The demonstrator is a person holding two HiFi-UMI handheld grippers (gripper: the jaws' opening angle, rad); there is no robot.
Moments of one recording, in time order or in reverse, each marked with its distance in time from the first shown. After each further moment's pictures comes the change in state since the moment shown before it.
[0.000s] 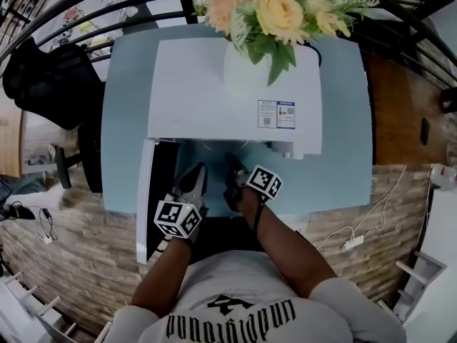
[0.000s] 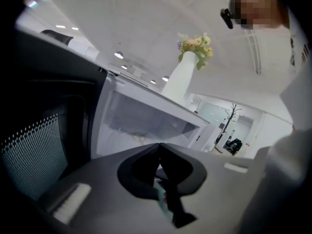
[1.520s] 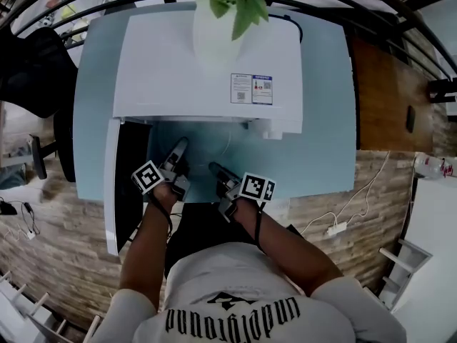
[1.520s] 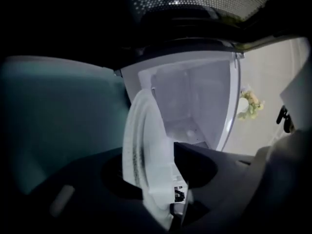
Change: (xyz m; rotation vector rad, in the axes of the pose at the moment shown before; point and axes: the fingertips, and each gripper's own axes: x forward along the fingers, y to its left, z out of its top) left arm 0.059 0.044 -0.092 -0.827 -0.015 -0.217; right arm -0.081 -0.021 -0.040 -0.081 0.212 0.006
